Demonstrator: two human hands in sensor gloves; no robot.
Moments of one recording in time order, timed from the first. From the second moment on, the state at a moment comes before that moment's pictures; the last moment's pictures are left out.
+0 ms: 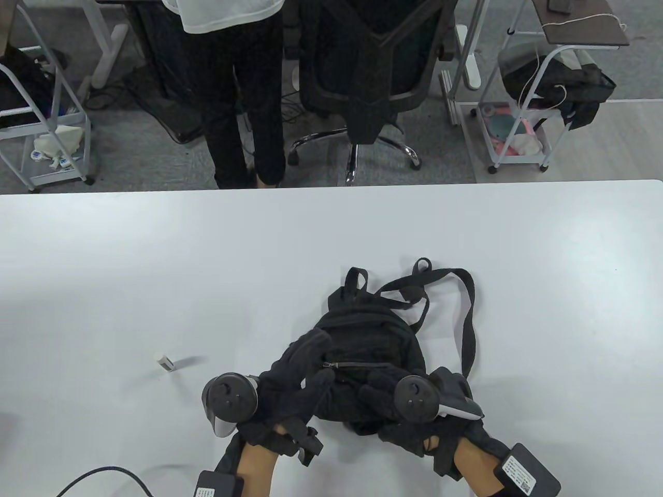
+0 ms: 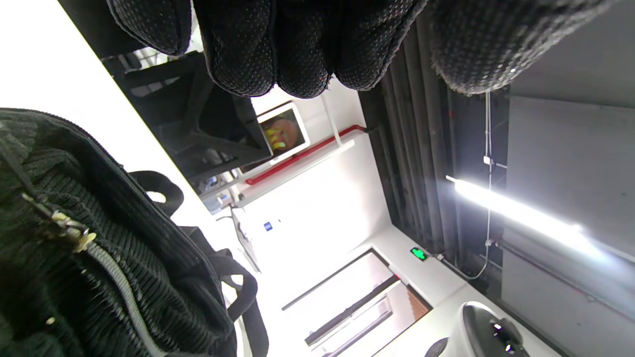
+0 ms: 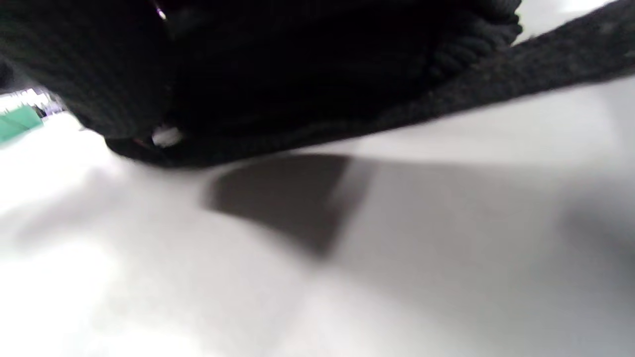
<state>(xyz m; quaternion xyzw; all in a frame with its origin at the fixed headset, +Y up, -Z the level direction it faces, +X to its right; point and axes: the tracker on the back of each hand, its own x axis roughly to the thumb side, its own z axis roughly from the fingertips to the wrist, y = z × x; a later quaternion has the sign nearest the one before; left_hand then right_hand) -0.137 -0.717 -0.200 0.07 -0.24 0.55 0.80 0.136 -0.763 -0.201 0.28 0.16 0.93 0.16</state>
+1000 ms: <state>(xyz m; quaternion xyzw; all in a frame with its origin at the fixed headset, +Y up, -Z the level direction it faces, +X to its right) -0.308 -0.704 -0.178 0.32 0.06 0.55 0.77 0.179 -0.732 -0.205 0.24 0.05 0.89 0.38</state>
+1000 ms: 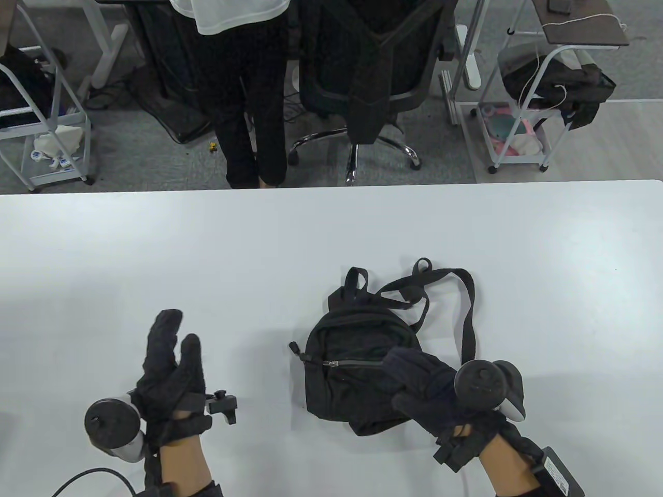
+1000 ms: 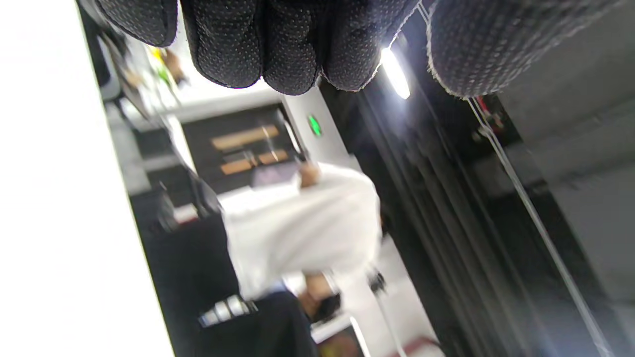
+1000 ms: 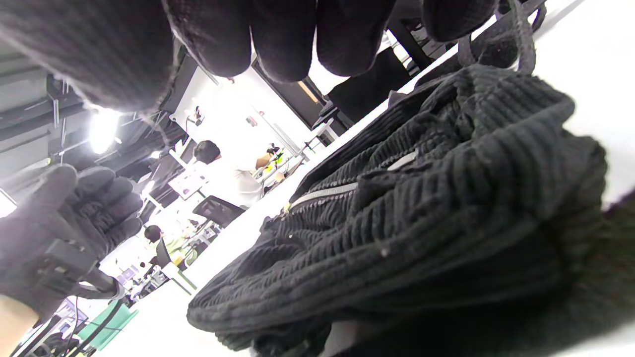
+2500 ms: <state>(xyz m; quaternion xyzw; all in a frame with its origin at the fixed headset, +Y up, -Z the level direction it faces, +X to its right) -0.235 -0.694 -0.201 0.18 -0.03 0.49 0.85 0.178 -0.731 -0.205 0.25 0.05 0.89 0.38</state>
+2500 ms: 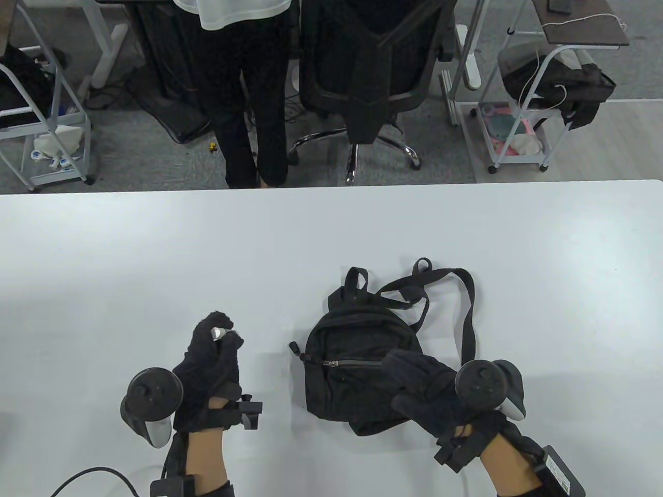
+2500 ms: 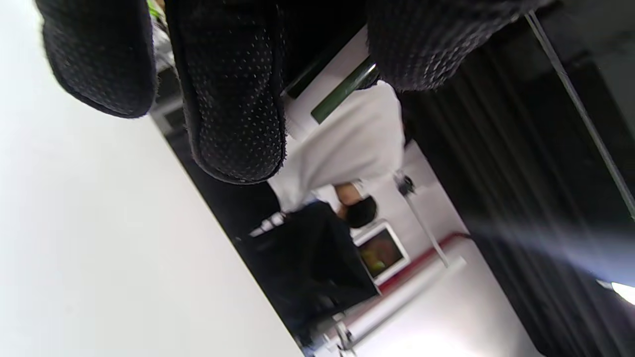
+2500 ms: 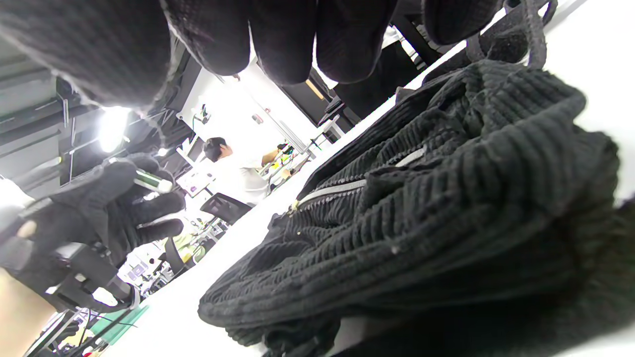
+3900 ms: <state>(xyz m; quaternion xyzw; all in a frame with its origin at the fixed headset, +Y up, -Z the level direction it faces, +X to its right) -0.053 -0.705 -0.176 0.10 -0.30 0.22 0.92 0.162 -0.724 -0.197 0.16 -0.03 0.90 0.40</state>
